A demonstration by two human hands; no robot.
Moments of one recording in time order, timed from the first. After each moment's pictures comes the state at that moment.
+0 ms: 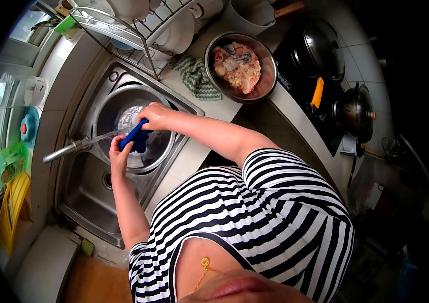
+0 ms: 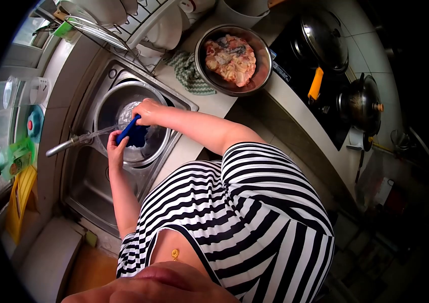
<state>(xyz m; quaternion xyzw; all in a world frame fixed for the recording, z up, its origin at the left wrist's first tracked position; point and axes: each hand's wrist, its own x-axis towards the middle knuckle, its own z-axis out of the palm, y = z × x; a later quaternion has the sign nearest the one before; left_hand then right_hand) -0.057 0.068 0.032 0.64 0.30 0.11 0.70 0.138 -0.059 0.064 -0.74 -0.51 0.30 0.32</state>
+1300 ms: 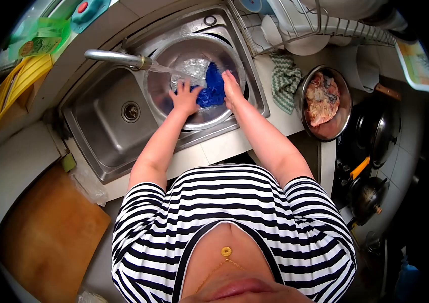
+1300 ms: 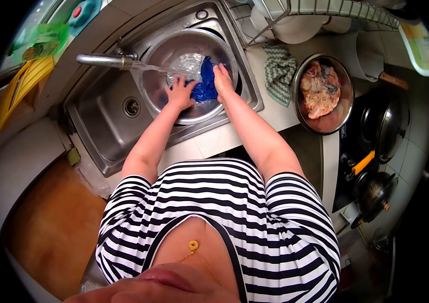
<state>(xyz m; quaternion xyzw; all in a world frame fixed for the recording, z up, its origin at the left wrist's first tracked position) -0.035 0.036 -0.047 0.86 0.44 -0.14 0.21 0.117 -0.047 -0.061 -0.64 0.01 0.55 0.54</state>
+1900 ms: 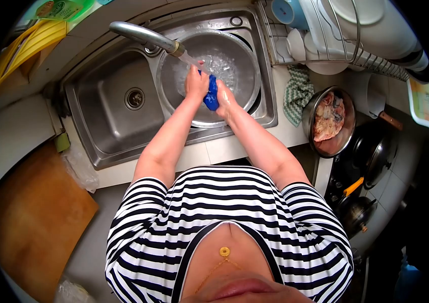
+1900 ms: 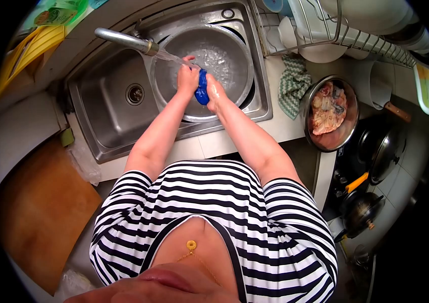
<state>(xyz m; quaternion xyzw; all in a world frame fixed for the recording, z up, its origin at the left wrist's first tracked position) -0.004 0.050 -0.025 0.69 0.54 0.23 0.43 0.062 -0.022 -0.051 -0.53 0.12 0.63 0.56</state>
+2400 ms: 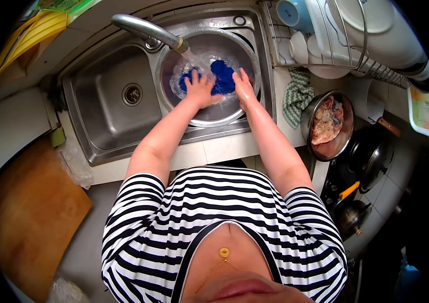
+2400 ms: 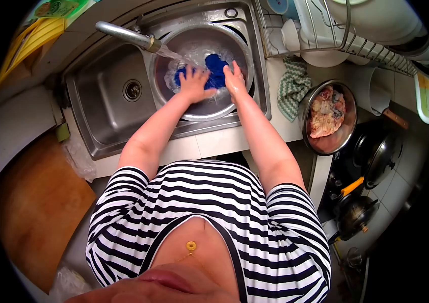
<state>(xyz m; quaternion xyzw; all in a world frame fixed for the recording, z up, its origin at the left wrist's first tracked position) -0.029 0.031 -0.046 0.91 0.29 -0.17 0.24 0.122 -0.038 -0.070 -0.72 -0.10 0.46 0.51</state>
